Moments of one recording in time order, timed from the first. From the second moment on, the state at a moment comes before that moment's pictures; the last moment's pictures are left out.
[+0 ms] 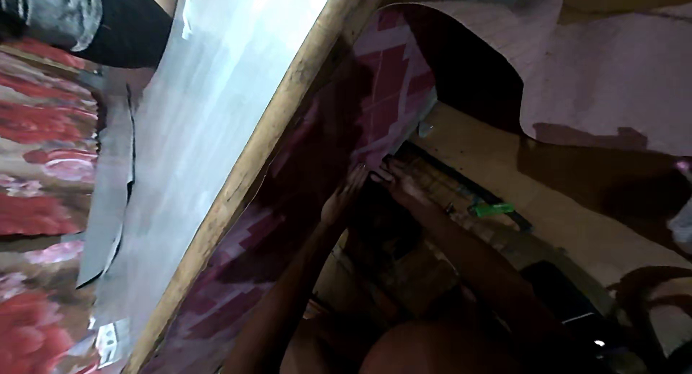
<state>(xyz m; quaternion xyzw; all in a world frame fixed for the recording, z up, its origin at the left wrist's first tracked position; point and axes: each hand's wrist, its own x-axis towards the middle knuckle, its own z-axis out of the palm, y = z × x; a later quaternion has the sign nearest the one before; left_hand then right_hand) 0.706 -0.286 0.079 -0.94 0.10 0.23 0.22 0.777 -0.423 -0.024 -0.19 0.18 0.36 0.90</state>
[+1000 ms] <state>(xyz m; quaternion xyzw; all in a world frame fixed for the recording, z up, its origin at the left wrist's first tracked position) 0.703 -0.281 0.072 -0.94 0.14 0.18 0.25 0.790 -0.416 -0.031 -0.51 0.00 0.17 0.85</state>
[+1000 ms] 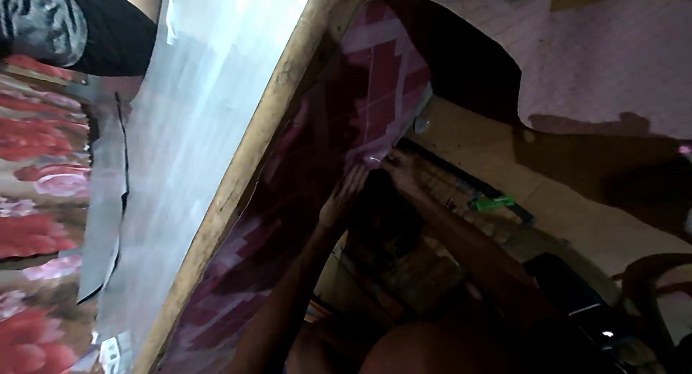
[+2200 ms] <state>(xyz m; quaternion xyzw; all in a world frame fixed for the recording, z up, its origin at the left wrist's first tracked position) 0.717 -0.267 0.064 -0.95 0.21 0.05 0.21 0.787 -0.399 -0.016 -0.65 -0.03 0.04 0.76</state>
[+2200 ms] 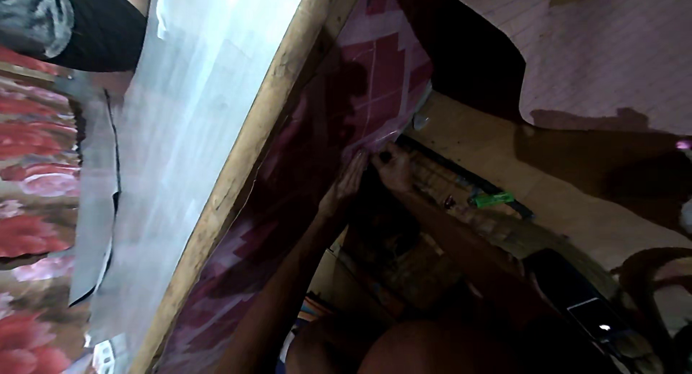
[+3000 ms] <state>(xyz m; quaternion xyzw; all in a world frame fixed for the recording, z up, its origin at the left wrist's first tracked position) 0.717 -0.270 0.076 -0.94 0.22 0.07 0.25 0.780 -0.394 -0.019 -0.72 -0.07 -0.02 0.69</state>
